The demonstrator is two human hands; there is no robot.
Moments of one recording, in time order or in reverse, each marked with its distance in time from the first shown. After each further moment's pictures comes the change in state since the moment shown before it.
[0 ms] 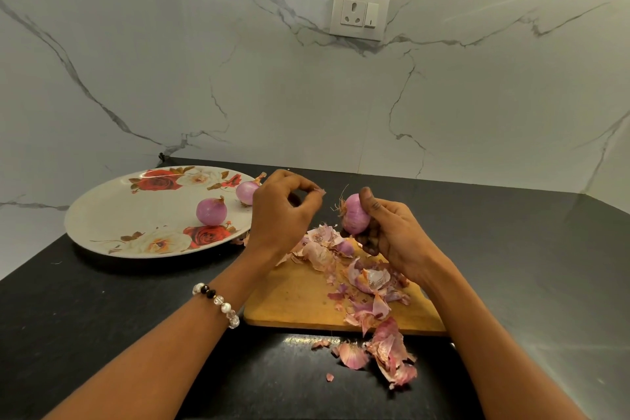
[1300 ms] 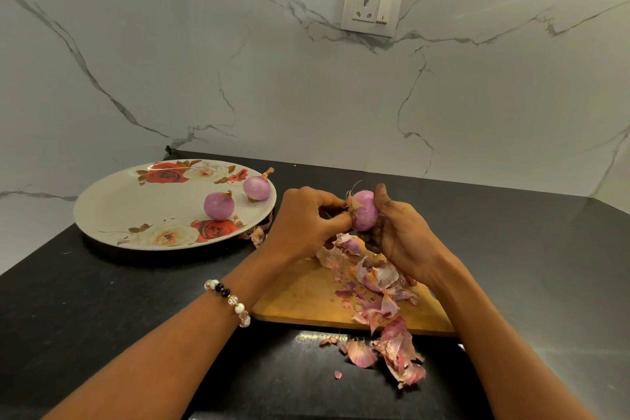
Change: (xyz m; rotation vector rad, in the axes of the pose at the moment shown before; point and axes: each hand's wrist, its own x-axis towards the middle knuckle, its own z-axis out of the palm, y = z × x) left_hand -0.008 0.001 0.004 -0.020 -0.331 0.026; right_hand 0.000 -0.002 0.003 0.125 -0.027 0.048
